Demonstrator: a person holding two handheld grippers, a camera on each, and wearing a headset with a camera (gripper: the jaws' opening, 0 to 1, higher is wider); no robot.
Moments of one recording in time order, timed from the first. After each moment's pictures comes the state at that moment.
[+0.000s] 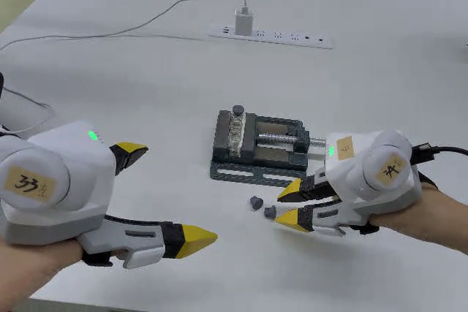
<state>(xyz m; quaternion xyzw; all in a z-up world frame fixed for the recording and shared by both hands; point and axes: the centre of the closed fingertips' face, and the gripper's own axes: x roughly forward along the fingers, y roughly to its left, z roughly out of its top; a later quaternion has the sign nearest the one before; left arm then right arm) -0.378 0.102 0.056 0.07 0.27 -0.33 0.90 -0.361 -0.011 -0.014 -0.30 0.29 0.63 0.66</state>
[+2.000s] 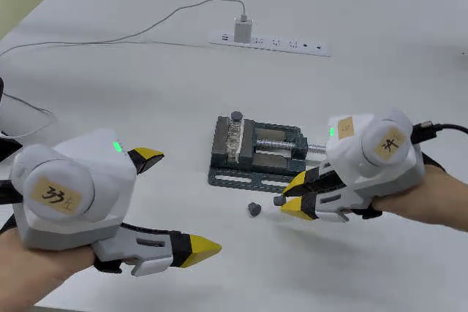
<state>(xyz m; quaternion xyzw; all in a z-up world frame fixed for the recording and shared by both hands) -0.376 0.079 0.054 0.13 0.26 -0.37 0.88 -0.344 -0.018 0.021 -0.32 0.32 0.62 0.65</state>
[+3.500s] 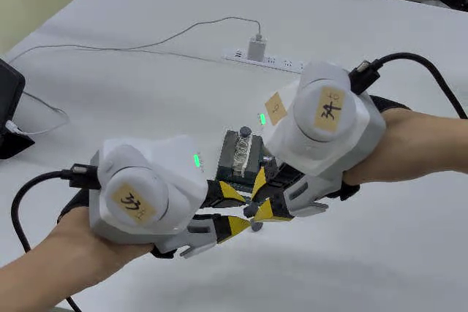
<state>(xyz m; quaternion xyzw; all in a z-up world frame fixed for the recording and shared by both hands) -0.380 0.025 0.068 0.18 0.21 -0.46 0.84 -0.389 0.031 0.065 -0.46 0.30 0.69 0.47</state>
